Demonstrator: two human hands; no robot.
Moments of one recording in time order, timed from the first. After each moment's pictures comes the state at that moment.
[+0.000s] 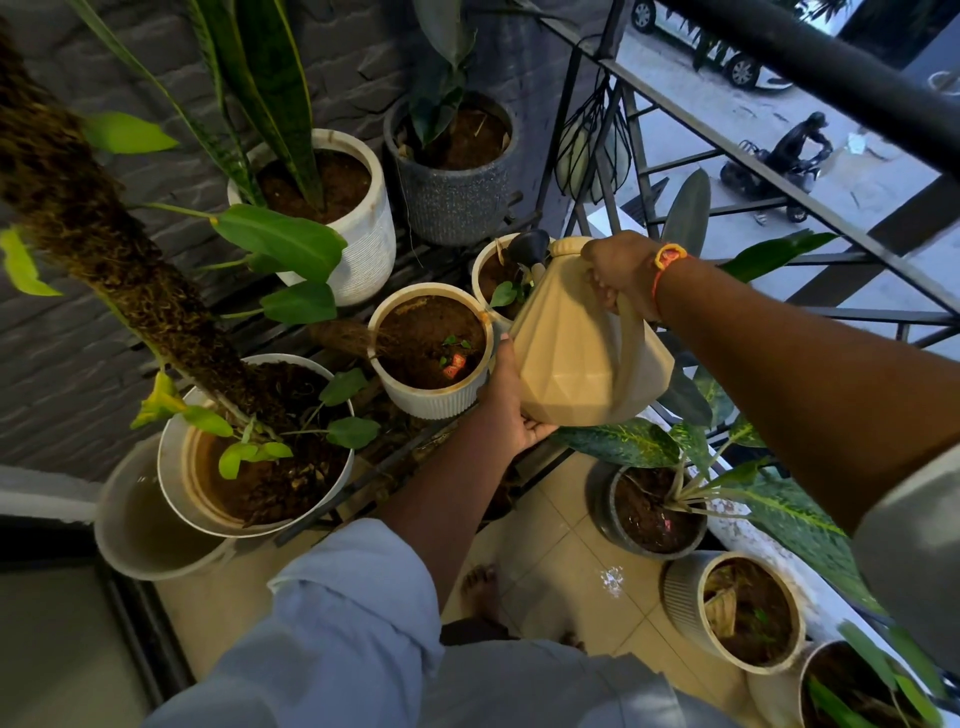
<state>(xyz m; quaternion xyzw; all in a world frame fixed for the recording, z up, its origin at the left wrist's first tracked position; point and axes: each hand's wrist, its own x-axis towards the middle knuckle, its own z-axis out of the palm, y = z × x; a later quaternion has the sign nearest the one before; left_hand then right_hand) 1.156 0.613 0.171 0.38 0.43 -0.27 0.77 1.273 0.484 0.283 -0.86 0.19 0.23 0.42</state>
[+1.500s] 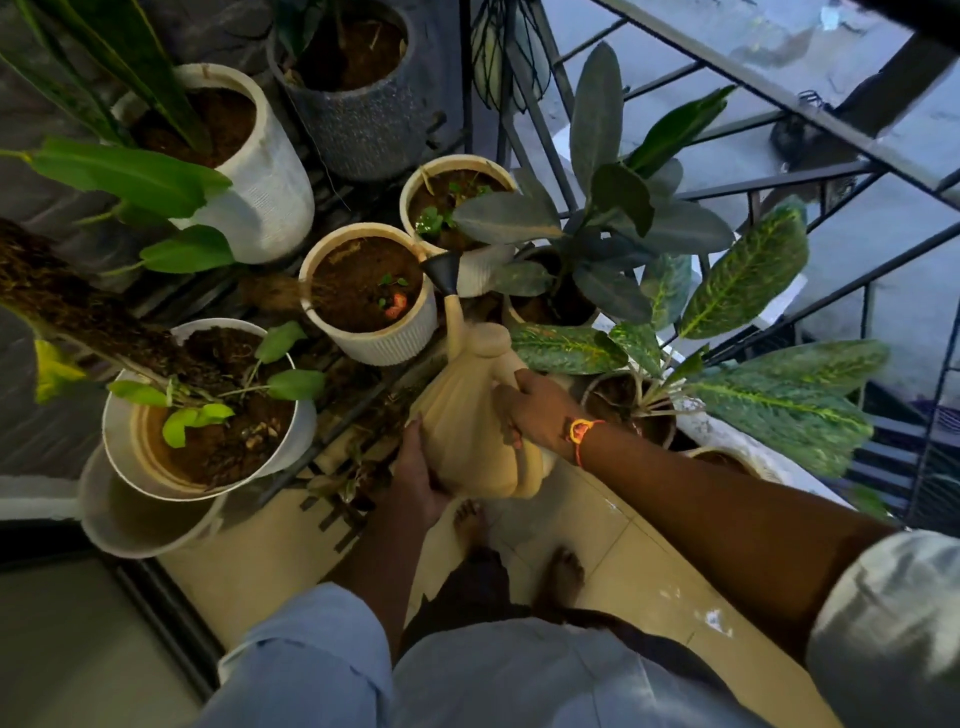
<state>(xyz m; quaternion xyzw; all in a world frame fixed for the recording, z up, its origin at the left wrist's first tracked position) 0.994 0.627 0.060 0.40 0.52 -0.25 0.72 1.042 0.453 0.152 -0.81 0.13 0.30 0.49</state>
